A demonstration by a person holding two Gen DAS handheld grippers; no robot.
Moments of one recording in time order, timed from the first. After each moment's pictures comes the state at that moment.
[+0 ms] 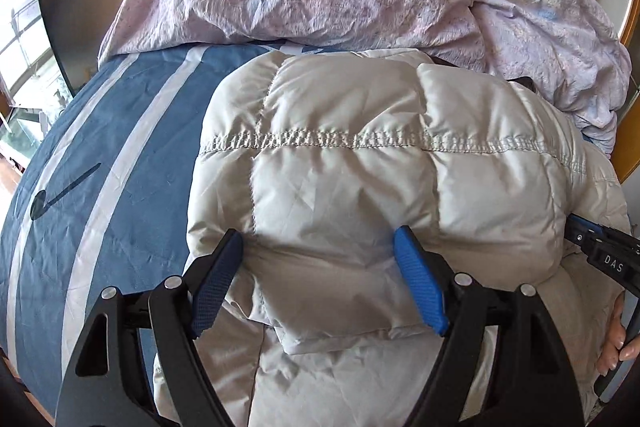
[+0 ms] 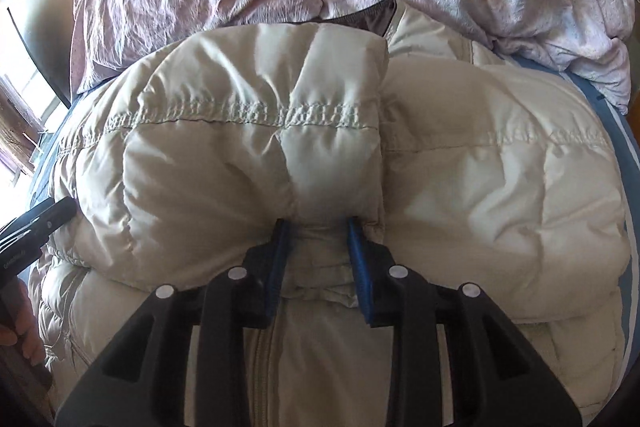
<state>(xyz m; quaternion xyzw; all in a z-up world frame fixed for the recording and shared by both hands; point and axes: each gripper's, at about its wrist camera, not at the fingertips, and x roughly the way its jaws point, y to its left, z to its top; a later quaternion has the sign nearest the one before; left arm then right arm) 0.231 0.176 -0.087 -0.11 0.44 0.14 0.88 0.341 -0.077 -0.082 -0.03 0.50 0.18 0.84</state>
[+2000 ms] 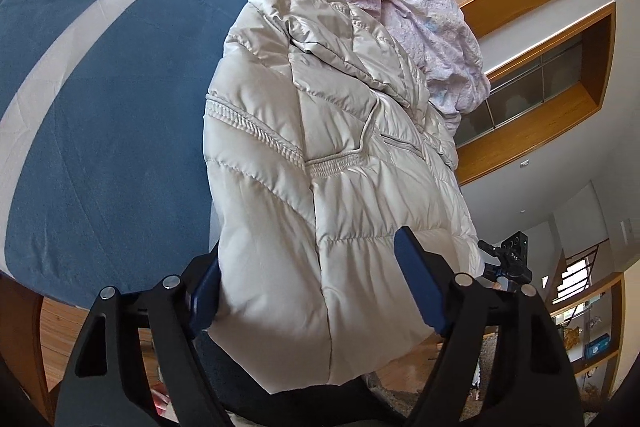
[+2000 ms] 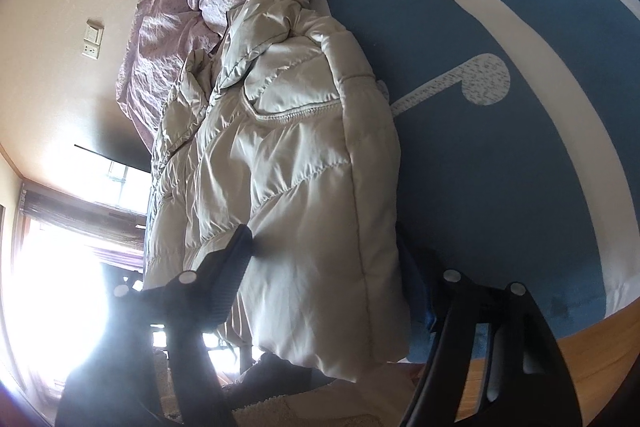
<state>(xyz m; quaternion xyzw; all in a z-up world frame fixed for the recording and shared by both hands) 0.018 0.223 -0.119 -0.37 0.40 -0.13 0.83 0.172 -0.406 -0.117 0.28 0.54 0.24 0.76</state>
